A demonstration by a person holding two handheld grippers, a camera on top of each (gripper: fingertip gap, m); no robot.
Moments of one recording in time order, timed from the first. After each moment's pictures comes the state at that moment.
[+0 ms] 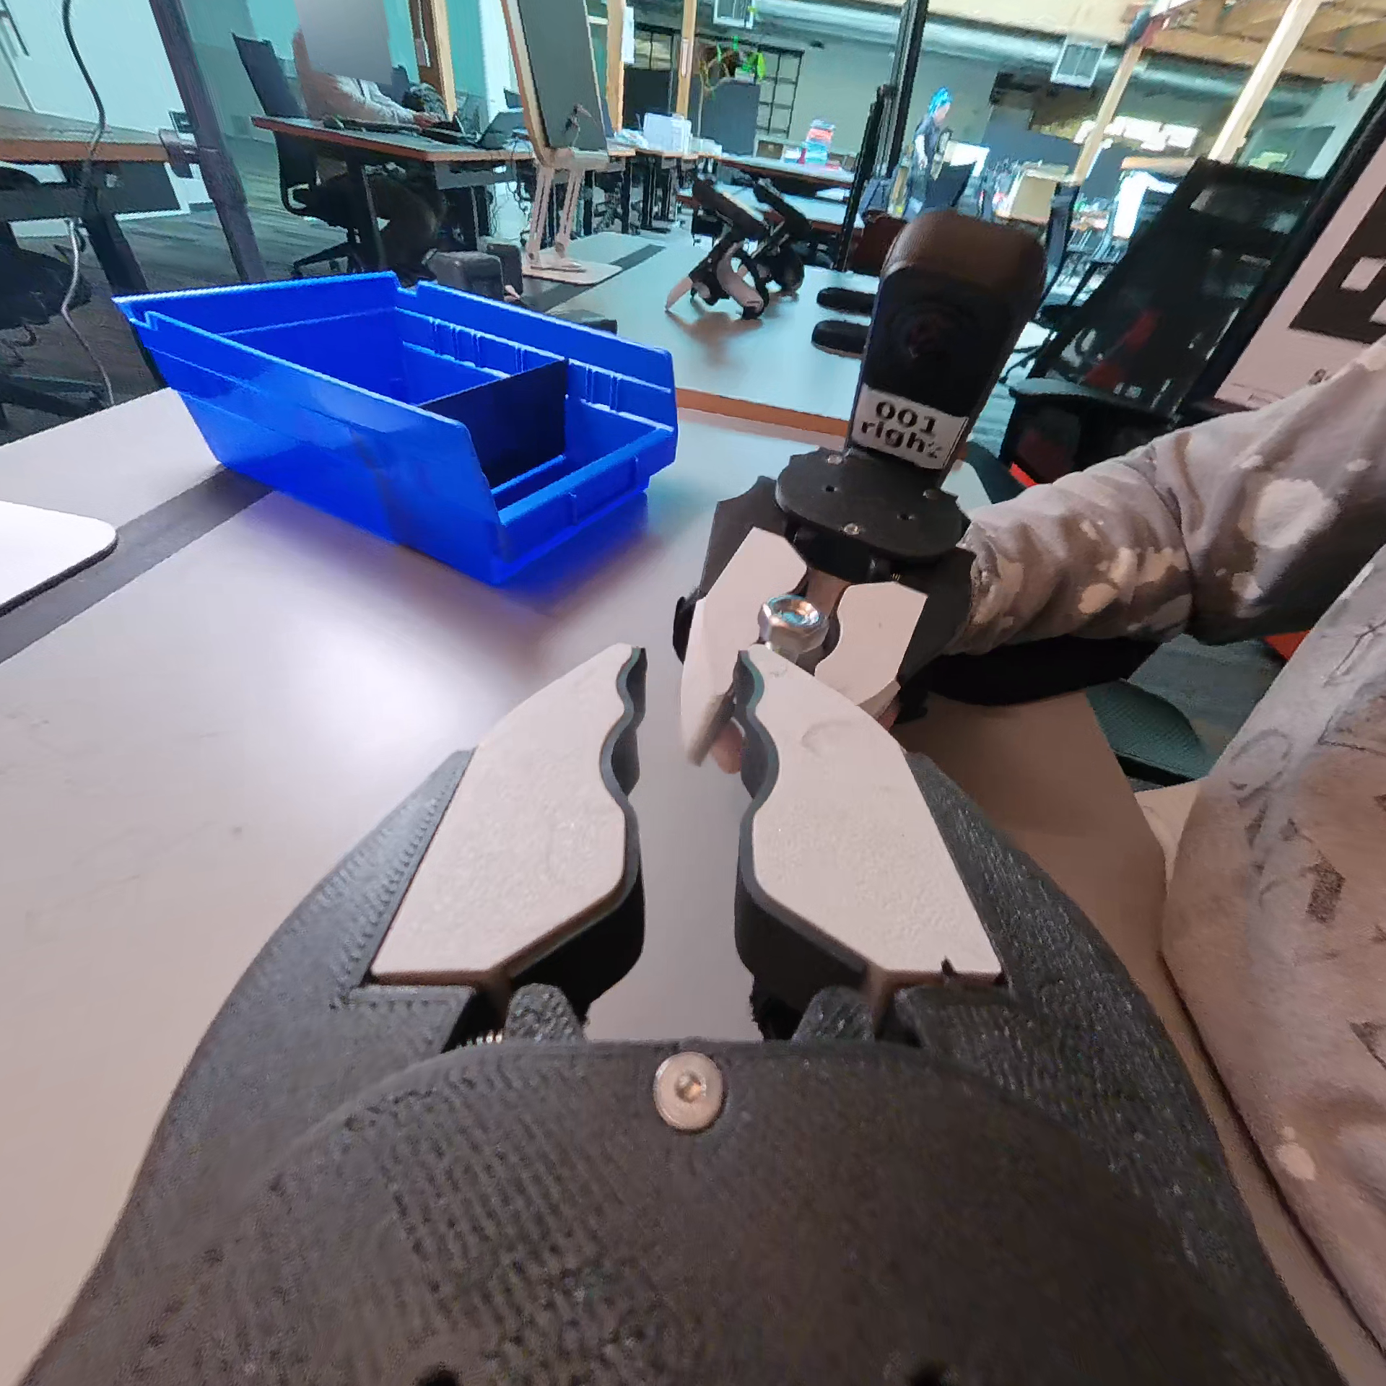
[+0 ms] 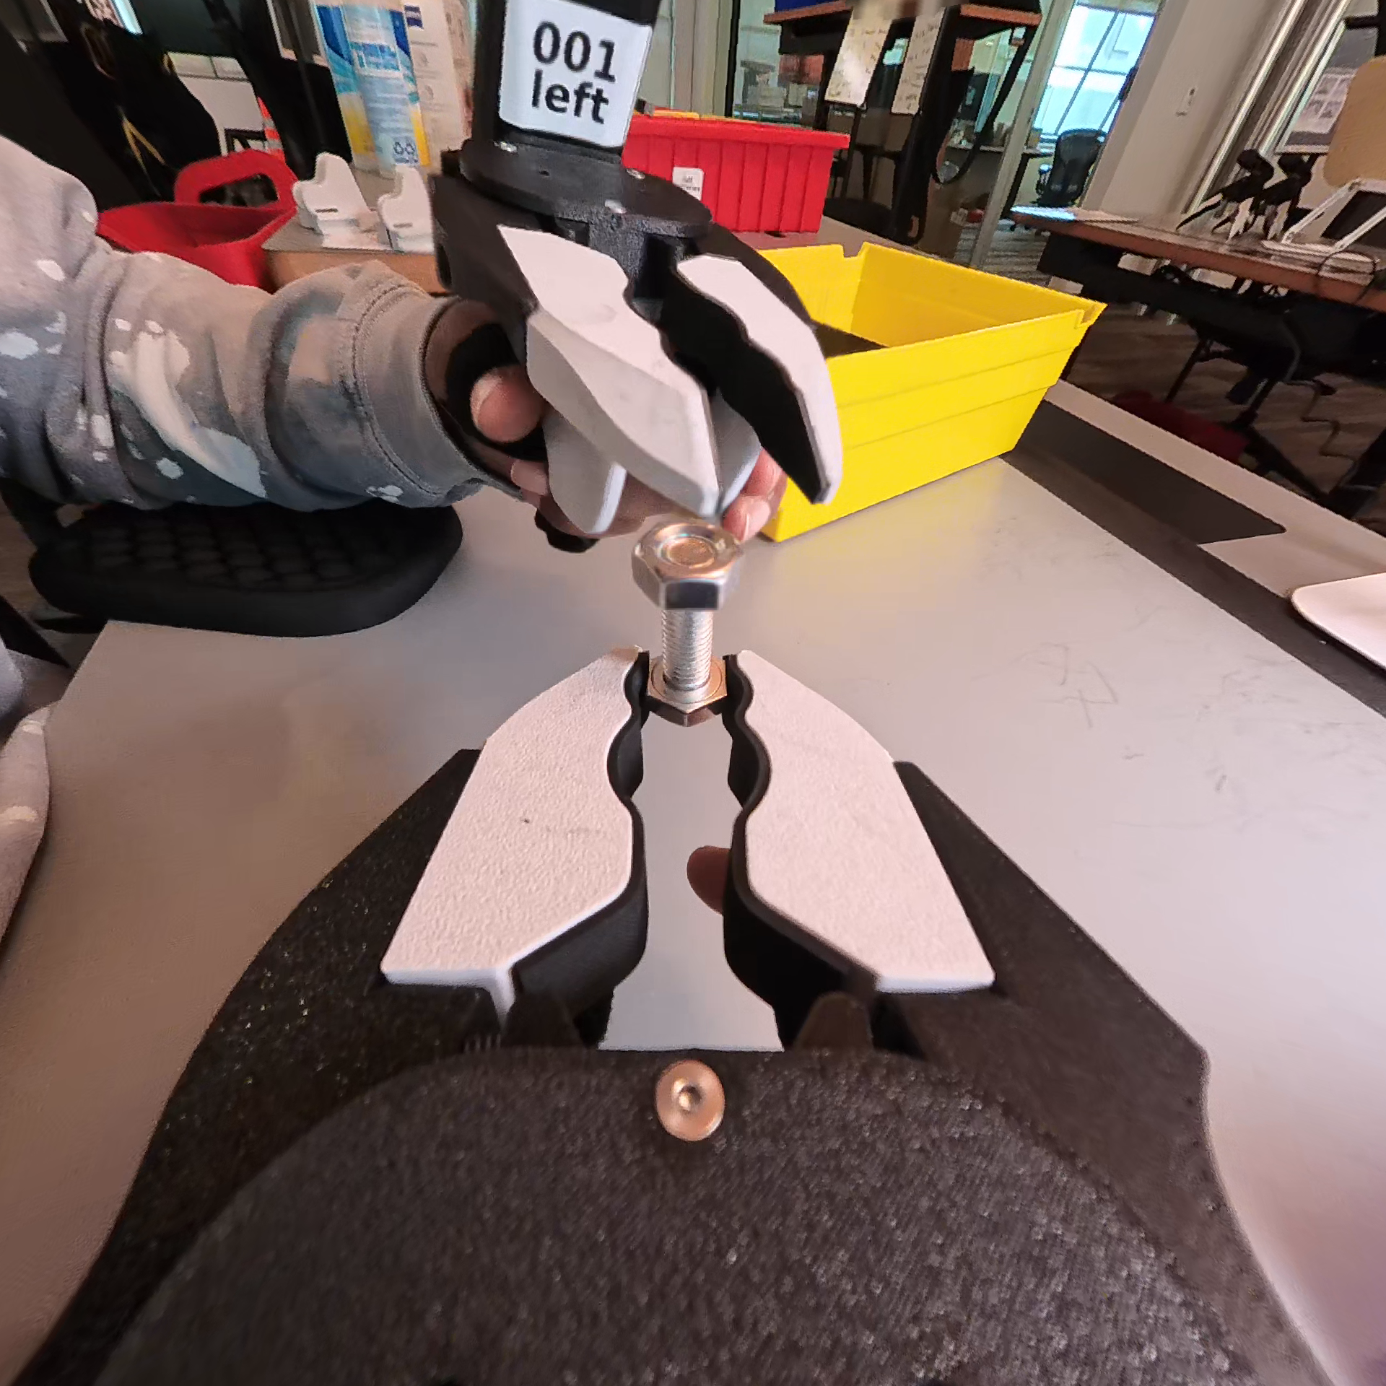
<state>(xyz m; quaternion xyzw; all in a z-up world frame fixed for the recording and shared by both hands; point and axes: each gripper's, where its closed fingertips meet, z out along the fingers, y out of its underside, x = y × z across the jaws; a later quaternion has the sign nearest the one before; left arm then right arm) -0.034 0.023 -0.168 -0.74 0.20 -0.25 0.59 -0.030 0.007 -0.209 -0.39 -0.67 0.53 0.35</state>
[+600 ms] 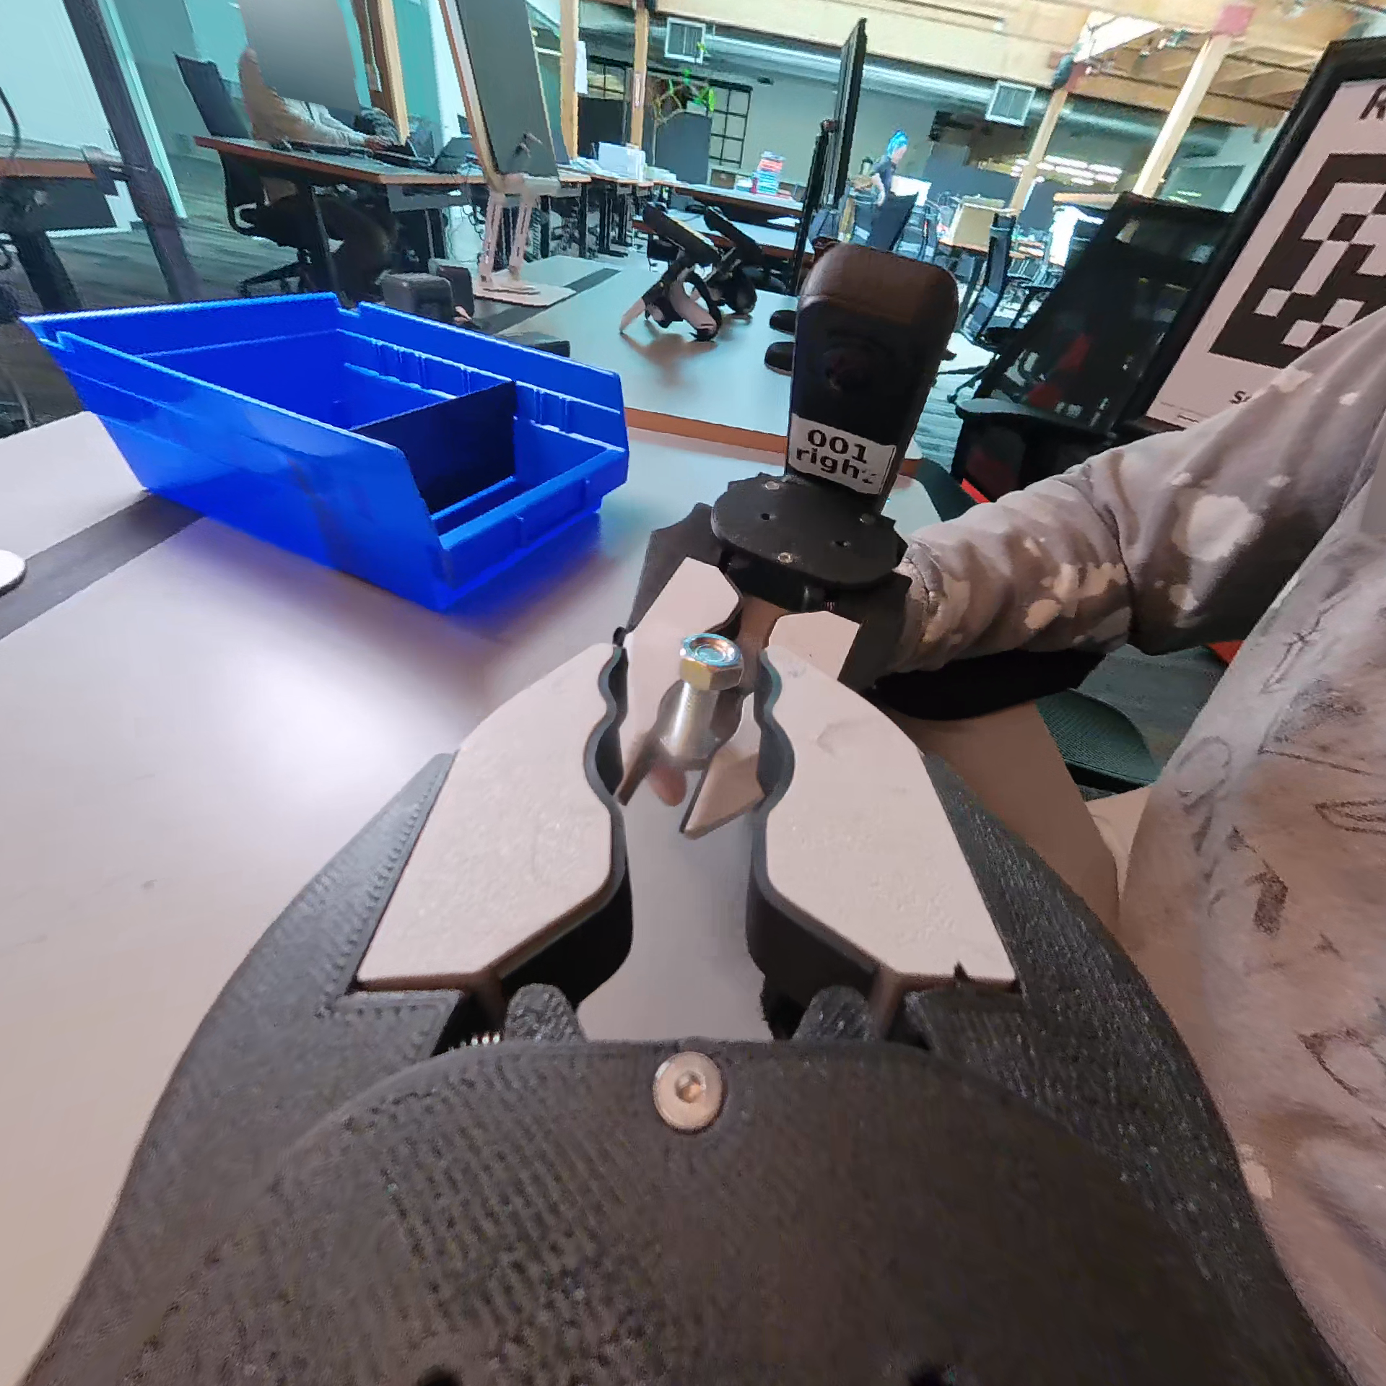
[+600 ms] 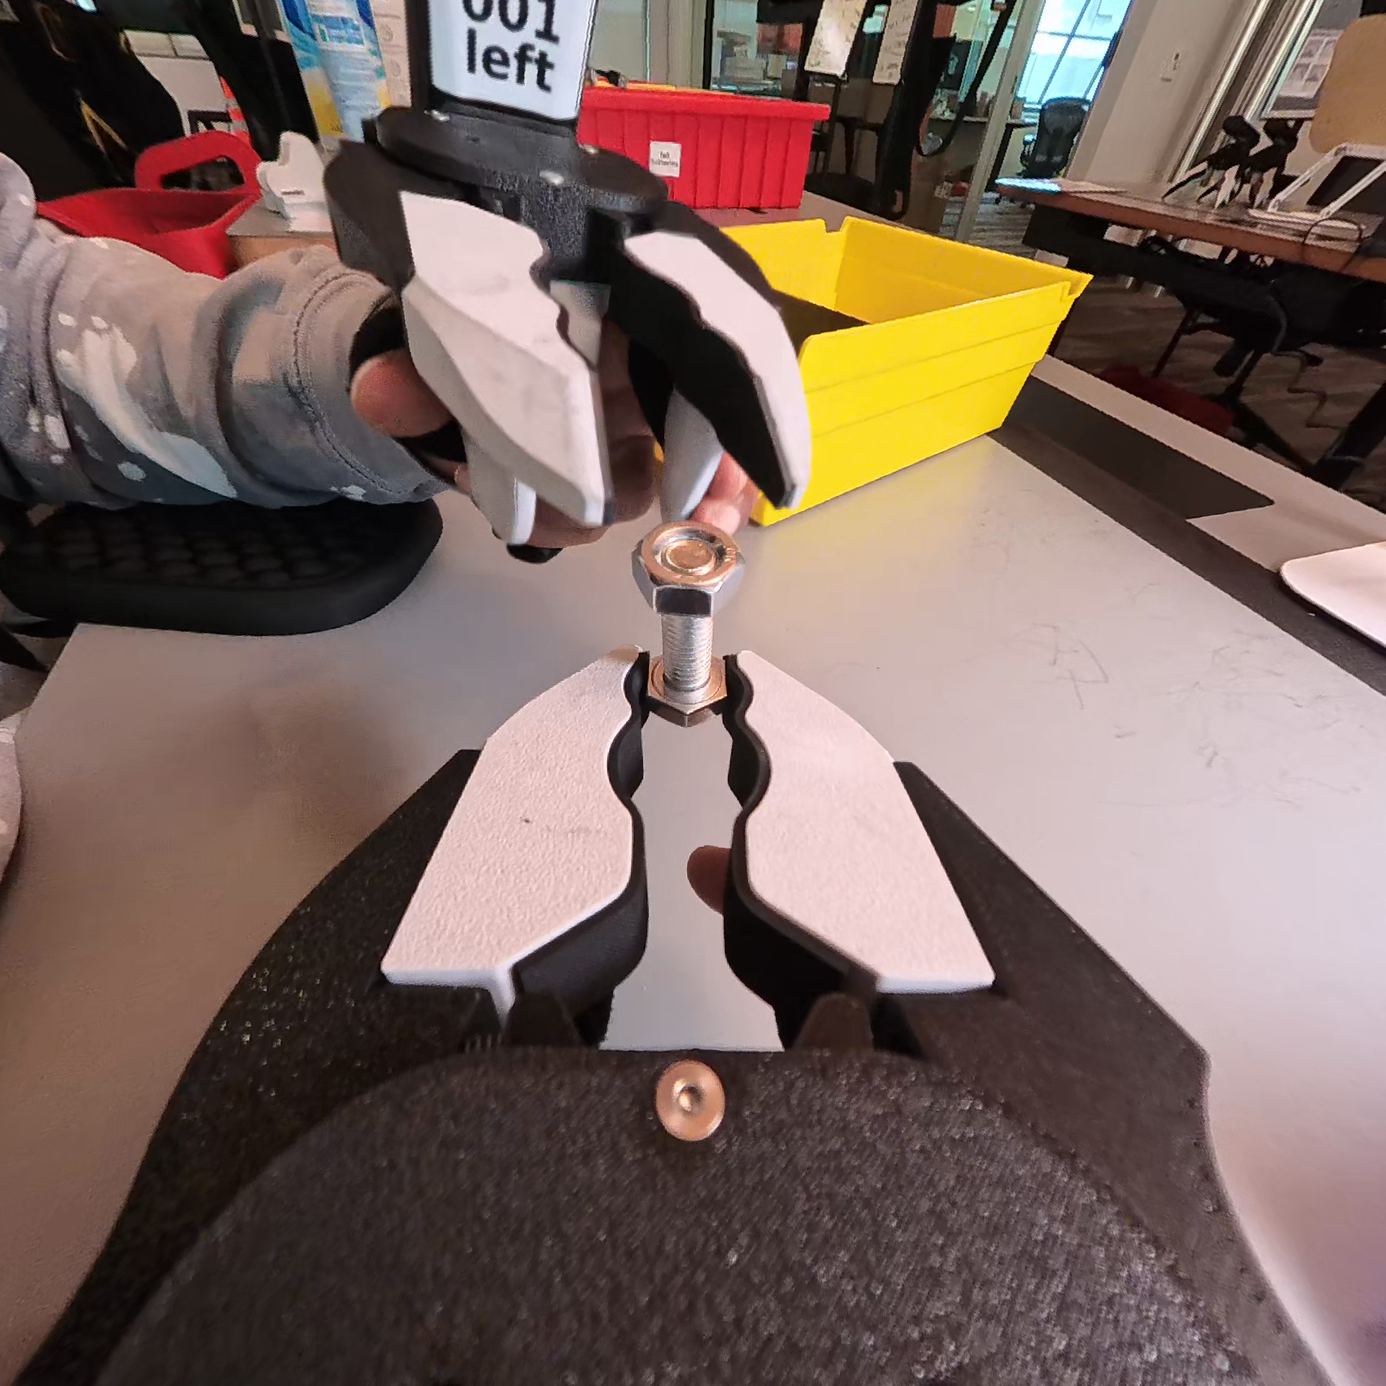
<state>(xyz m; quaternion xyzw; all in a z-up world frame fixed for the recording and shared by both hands) -0.015 0.021 -0.164 -0.73 0.22 -0.27 0.59 -0.033 0.010 -0.213 -0.40 -0.67 0.52 0.35</state>
